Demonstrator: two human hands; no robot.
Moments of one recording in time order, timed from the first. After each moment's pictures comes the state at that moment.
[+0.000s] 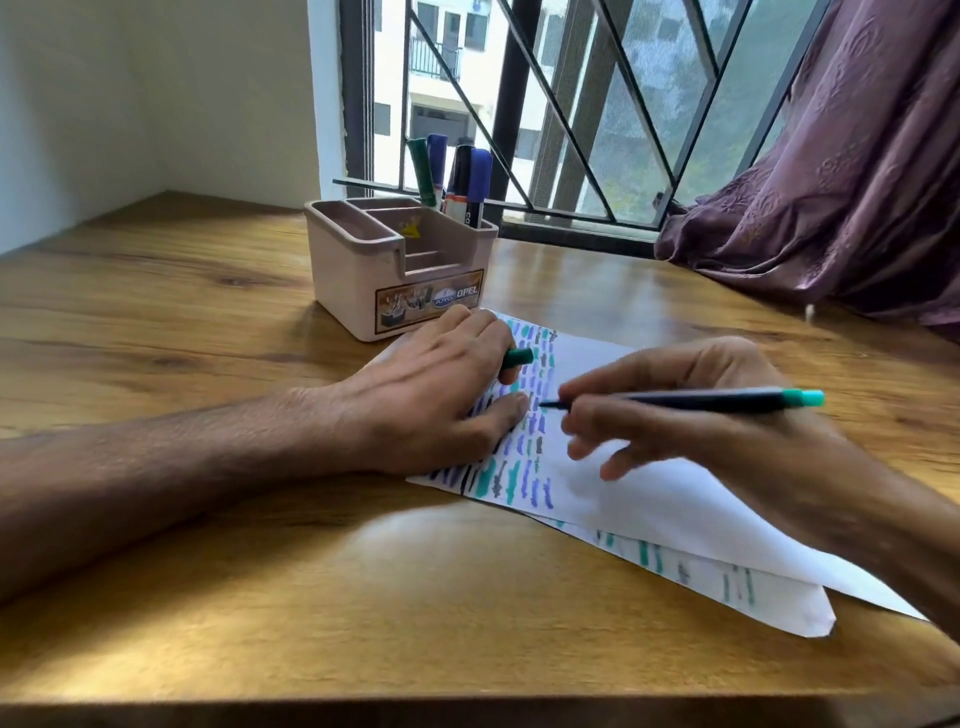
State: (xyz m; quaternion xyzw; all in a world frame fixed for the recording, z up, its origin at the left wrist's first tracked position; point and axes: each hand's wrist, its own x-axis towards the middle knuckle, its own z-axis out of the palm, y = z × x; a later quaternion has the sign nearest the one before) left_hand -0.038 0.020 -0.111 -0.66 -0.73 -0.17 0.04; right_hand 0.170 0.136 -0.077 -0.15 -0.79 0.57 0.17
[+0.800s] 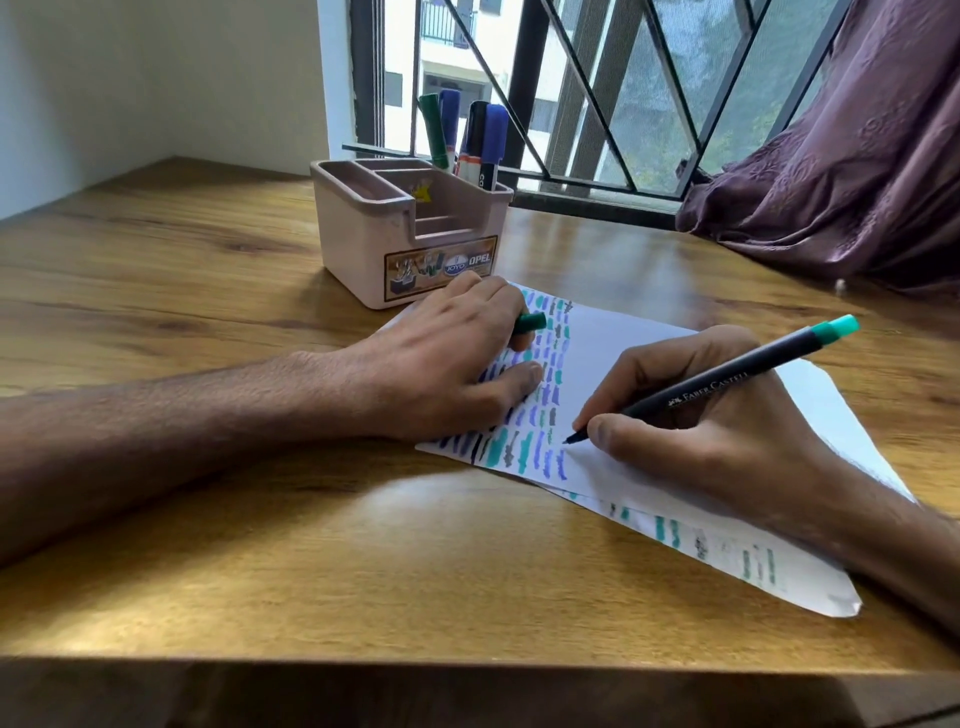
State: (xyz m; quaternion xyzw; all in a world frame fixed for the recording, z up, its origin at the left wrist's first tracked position) left_hand -0.037 0.020 -0.111 -0.65 -0.74 -0.17 0.04; right_hand 0.167 0.135 -0.092 -0.07 -0.90 0.38 0.20
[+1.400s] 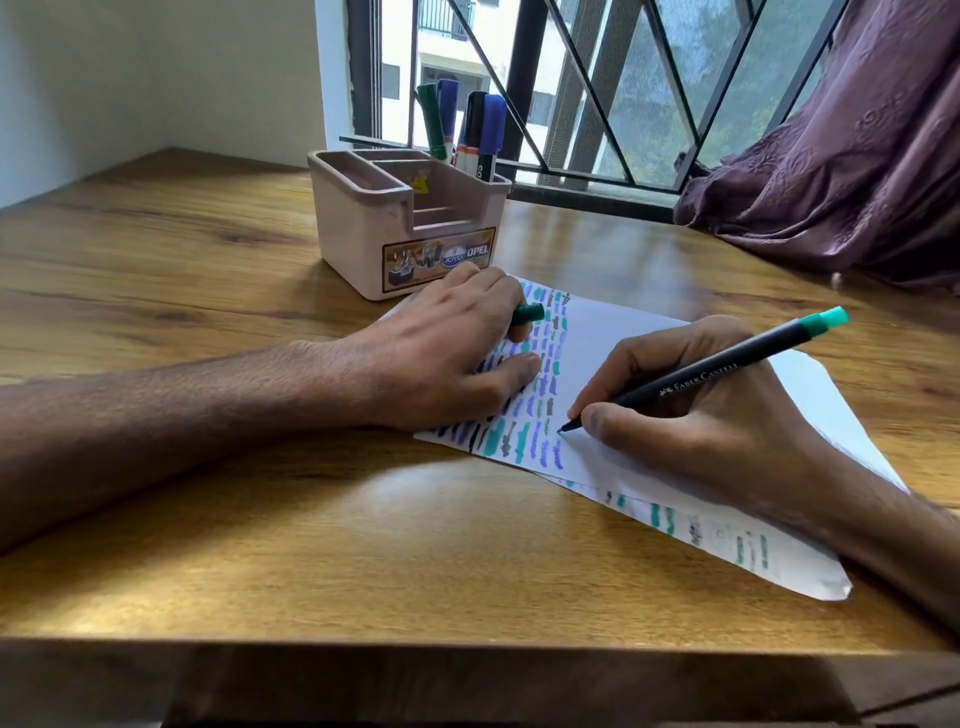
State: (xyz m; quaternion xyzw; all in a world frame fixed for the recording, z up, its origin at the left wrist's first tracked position) left_hand -0.037 0.021 -0.110 -0.65 -0.74 -0.17 0.03; right_hand 0.165 0.130 -0.089 -0.09 -0.91 0.34 0.21
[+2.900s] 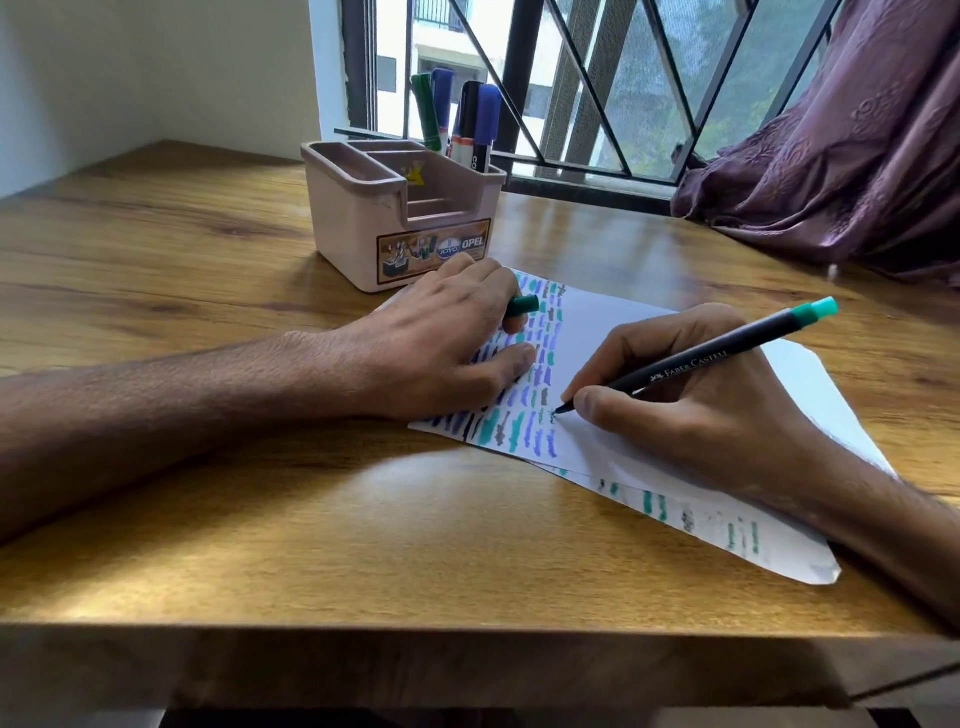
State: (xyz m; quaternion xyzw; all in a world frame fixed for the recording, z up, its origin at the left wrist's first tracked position) left_hand -0.036 0.022 -0.111 -0.65 -0.74 -0.17 0.04; right_hand 0.164 0.136 -0.094 -0.07 -0.91 0.35 0.23
